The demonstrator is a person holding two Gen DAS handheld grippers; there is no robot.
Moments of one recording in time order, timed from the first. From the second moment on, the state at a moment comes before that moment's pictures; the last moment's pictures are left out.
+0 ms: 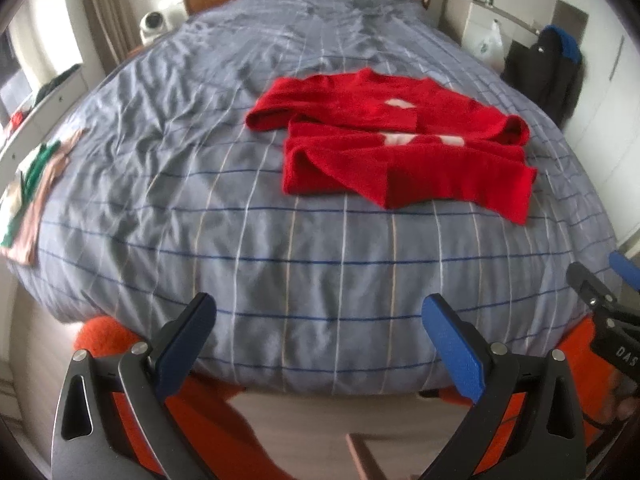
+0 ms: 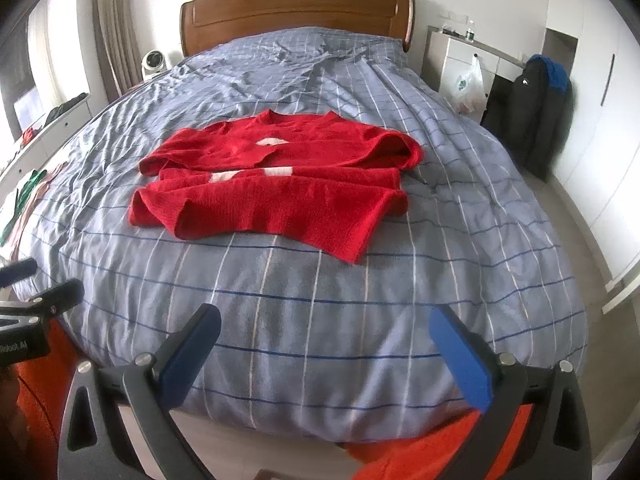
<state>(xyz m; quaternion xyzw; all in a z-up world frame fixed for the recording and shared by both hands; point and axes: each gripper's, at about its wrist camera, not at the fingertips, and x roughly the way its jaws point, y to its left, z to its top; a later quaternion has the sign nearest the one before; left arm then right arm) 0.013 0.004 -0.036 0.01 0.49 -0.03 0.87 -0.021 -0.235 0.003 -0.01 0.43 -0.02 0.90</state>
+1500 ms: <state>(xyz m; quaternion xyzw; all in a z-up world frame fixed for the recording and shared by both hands) 0.008 0.051 -0.111 -0.05 0.56 -0.15 0.81 -0.009 -0.315 -0.101 0.15 0.57 0.06 0.81</state>
